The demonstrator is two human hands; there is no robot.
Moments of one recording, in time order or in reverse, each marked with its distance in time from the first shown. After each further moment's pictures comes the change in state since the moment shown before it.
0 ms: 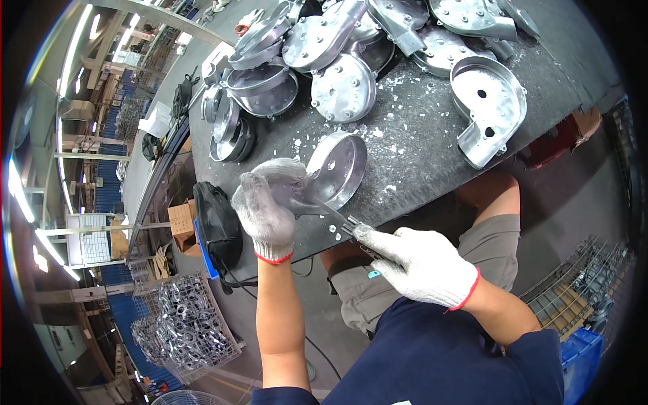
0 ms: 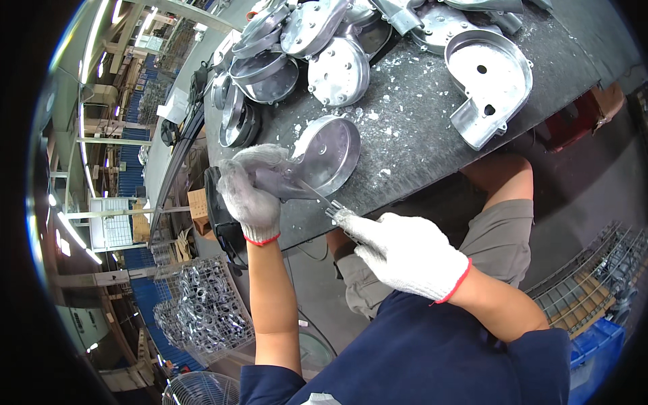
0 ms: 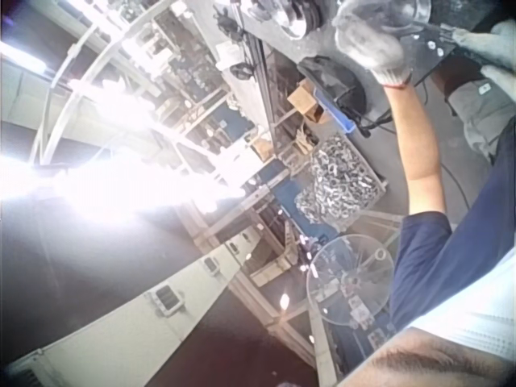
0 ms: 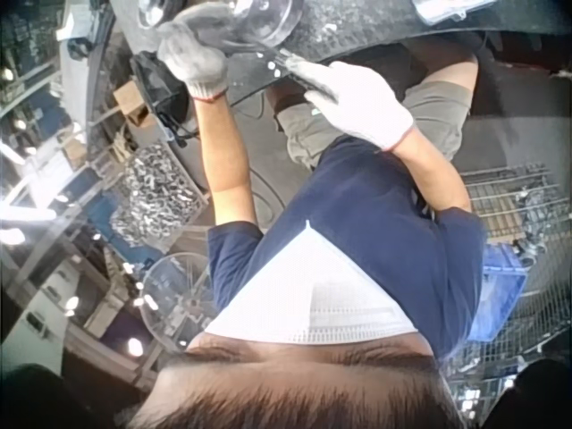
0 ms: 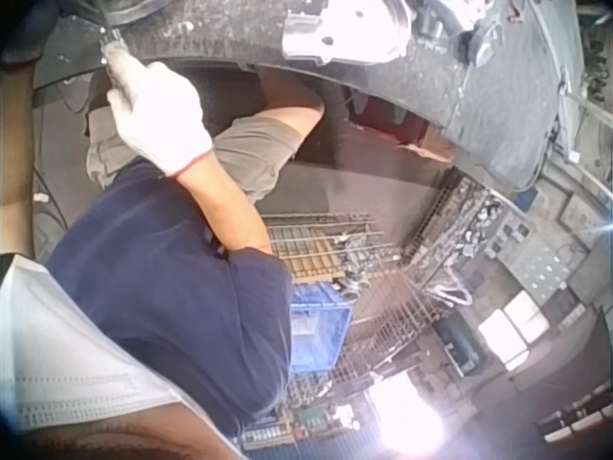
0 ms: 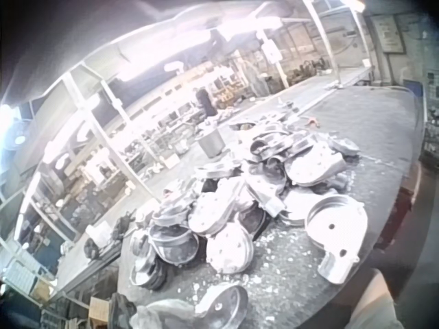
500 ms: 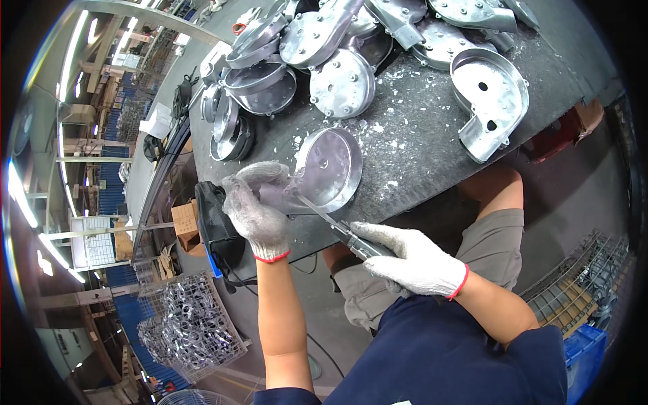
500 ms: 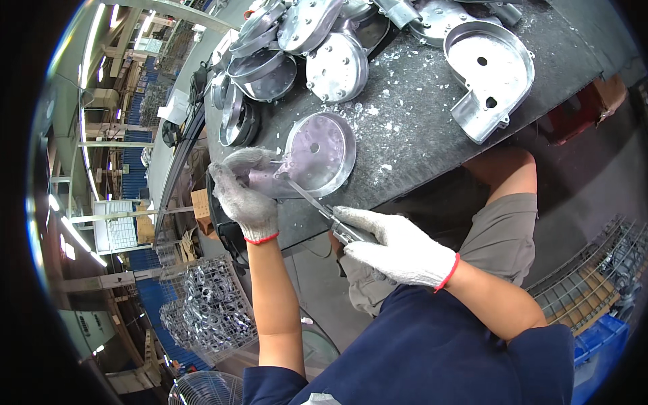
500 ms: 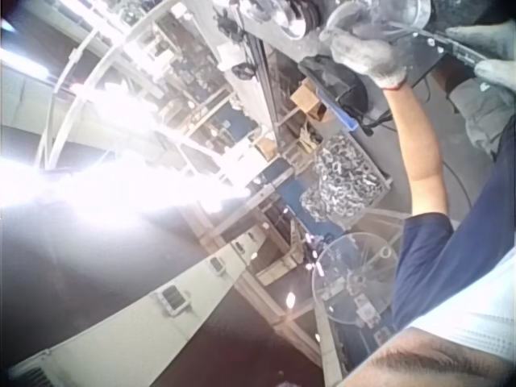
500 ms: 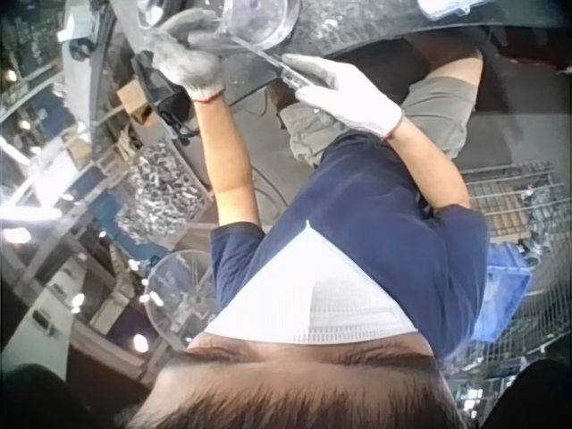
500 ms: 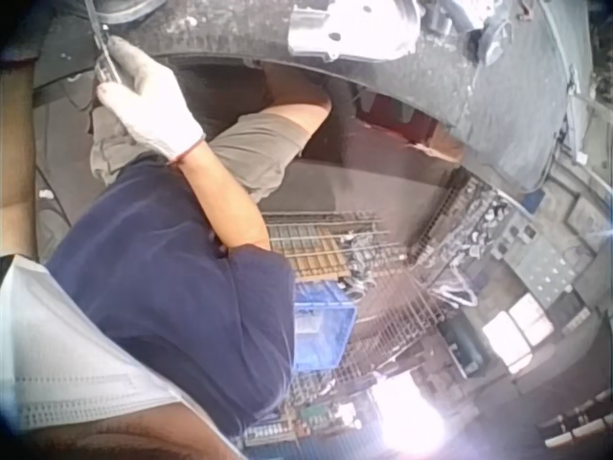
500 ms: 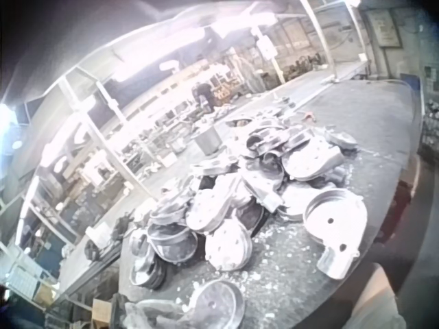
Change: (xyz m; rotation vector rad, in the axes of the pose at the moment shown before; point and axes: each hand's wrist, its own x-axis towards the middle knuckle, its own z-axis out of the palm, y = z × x) left_hand -0.011 -0.016 -0.006 -0.004 0.189 -0.214; right_hand 0.009 0.004 0.002 1.053 -0.343 0.381
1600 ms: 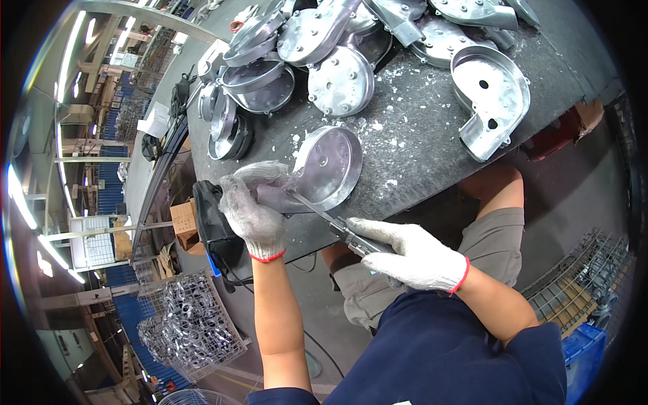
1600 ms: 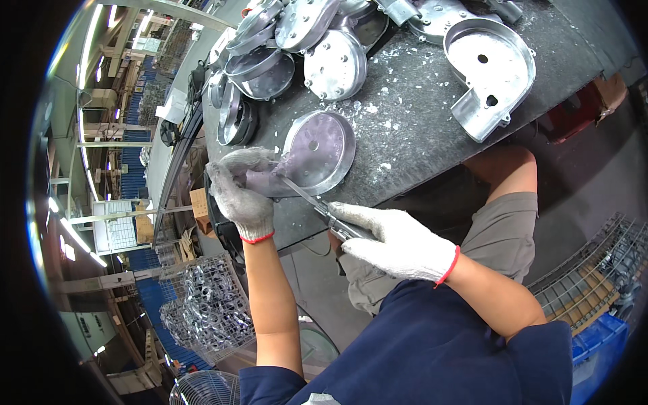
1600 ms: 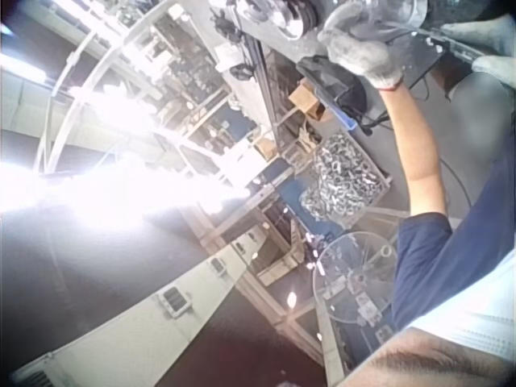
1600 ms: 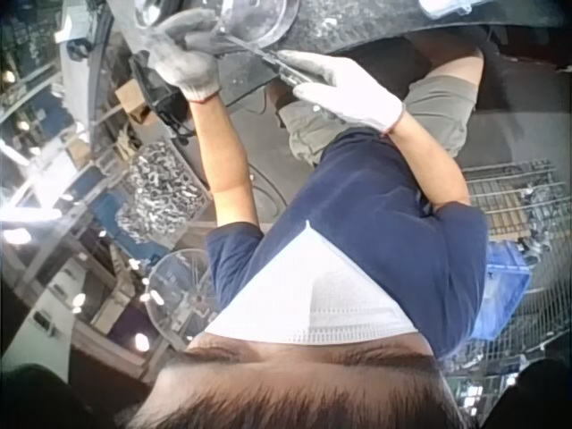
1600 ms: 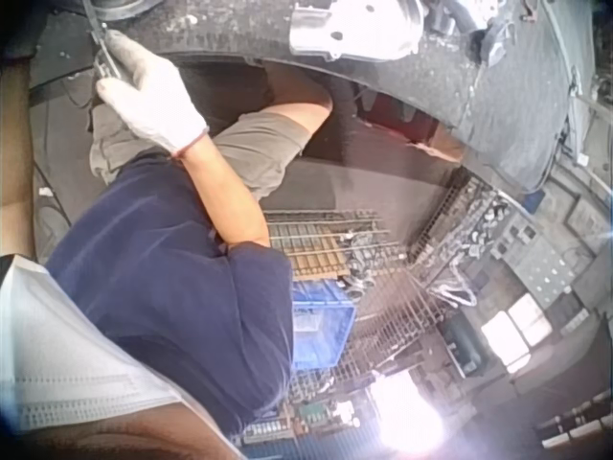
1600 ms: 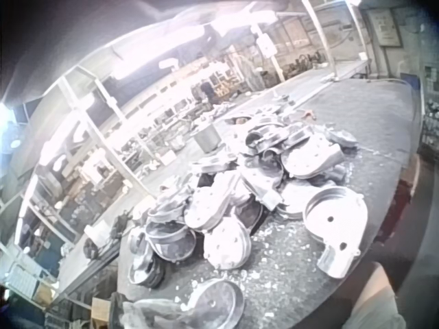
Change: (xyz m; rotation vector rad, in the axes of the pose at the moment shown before) left_hand 0.005 -0.017 -0.013 0.232 -0.055 0.270; right_hand 0.009 0.004 -0.006 -0.111 -0.002 -0.092
